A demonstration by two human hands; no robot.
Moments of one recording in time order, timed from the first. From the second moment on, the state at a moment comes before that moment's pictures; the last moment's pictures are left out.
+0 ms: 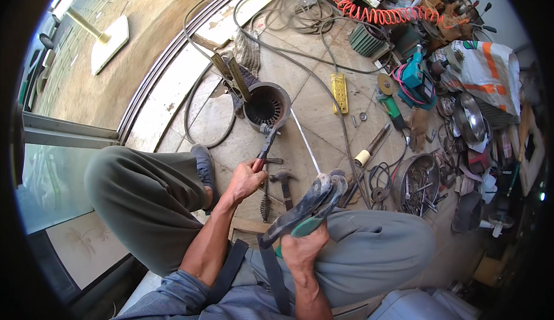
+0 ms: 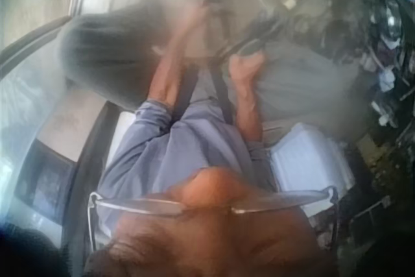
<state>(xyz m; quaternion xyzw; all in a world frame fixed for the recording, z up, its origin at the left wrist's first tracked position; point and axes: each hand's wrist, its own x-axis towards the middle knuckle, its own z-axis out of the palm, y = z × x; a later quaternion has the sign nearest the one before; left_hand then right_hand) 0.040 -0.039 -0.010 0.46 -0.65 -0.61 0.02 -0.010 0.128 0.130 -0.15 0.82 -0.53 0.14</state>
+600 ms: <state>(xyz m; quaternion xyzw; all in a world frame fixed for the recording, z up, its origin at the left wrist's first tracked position) 0.040 -0.045 -0.023 0.48 -0.58 -0.66 0.02 0.000 0.116 0.145 -0.20 0.83 -0.49 0.18</state>
